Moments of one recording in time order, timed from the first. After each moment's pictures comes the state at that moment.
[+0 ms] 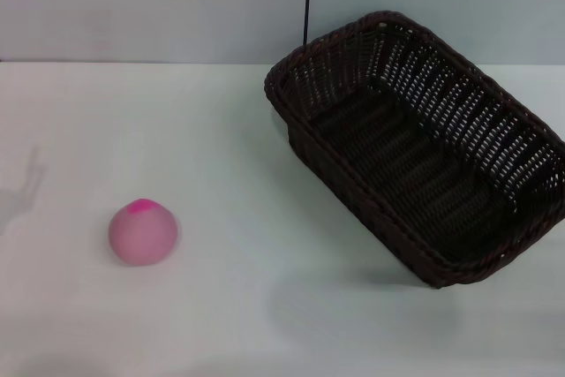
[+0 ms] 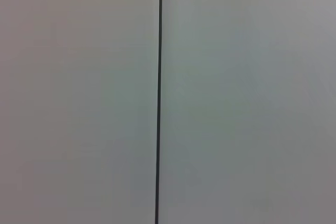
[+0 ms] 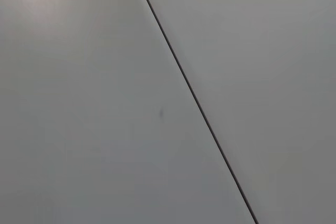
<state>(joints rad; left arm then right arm) -0.12 -2.07 -0.81 -0.15 2.24 1.67 -0.17 0.27 2.08 -0.05 0.03 -1.21 -1.82 0.60</state>
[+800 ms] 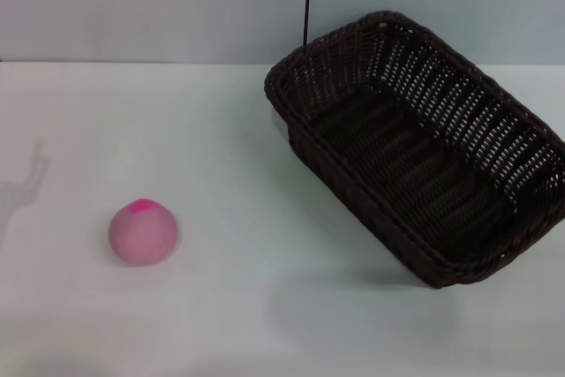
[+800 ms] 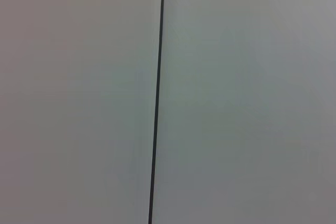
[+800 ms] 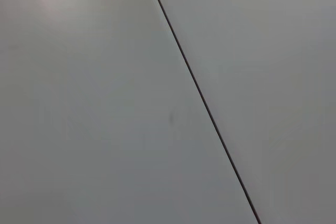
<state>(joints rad) -0.15 -2.07 -0.82 -0.14 2.25 1.65 -0.21 0.23 2.07 -0.07 -0.13 -1.26 -1.82 0.76</state>
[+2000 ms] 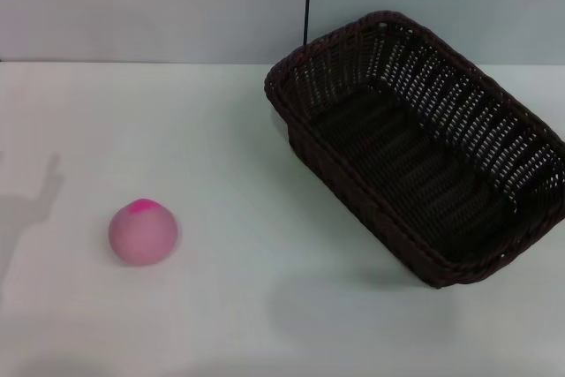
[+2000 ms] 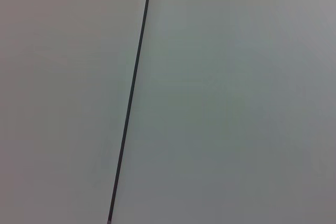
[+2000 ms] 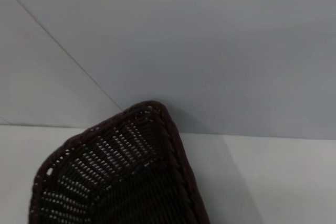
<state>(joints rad) -0.13 -2.07 -0.72 -0.09 2.25 1.69 -0.35 0.54 1.92 -0.47 -1.22 -2.37 -1.79 2.33</state>
